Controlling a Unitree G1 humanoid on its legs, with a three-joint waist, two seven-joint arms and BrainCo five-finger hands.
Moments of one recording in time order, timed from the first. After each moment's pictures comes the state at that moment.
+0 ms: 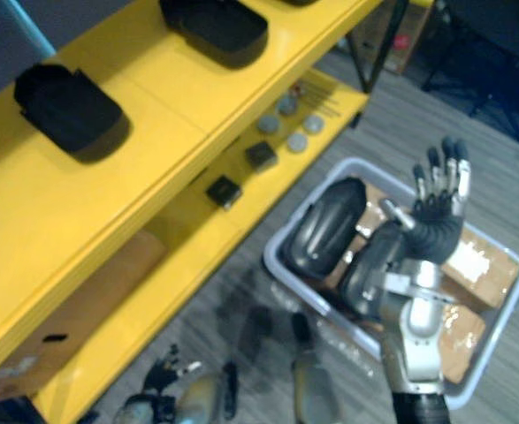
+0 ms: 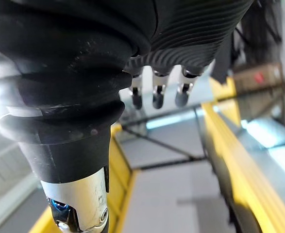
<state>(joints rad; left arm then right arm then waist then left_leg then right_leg) 0.13 0.13 -0.04 0.75 -0.12 -0.22 0.08 -0.13 -0.27 -0.04 -0.25 0.40 -0.44 -0.21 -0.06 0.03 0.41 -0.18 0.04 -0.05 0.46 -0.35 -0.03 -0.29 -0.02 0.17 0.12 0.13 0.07</state>
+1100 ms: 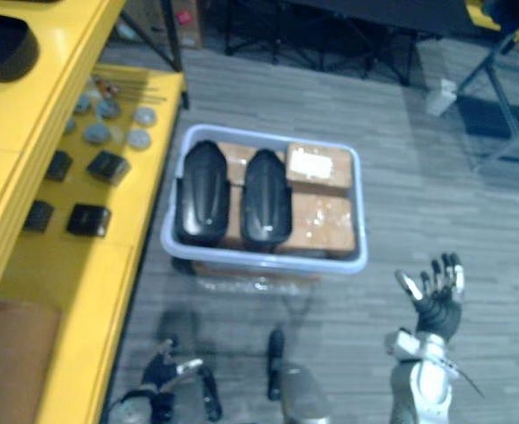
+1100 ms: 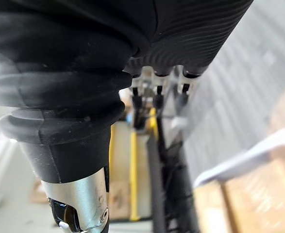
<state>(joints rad) 0.22 0.14 -0.05 0.53 -0.09 -0.09 0.09 0.25 -0.14 -0.21 -0.10 0.49 -0.24 -0.22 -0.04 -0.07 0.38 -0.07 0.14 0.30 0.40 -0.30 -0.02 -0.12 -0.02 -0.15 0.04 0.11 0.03</state>
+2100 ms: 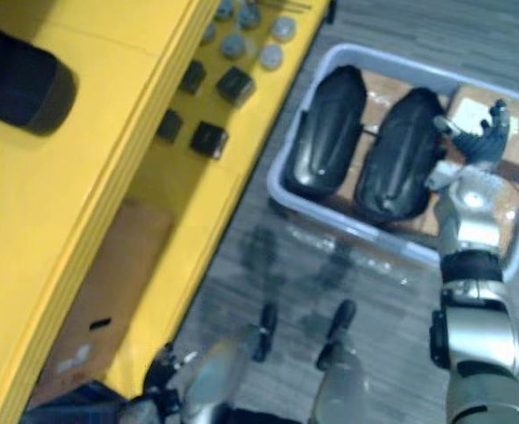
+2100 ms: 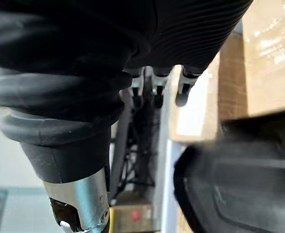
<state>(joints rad) 0.18 0.09 -0.06 0.70 -0.31 -0.18 0.13 -0.92 -0.66 -0.07 0.81 0.42 0.02 -0.41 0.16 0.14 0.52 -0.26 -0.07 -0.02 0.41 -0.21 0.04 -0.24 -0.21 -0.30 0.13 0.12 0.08</state>
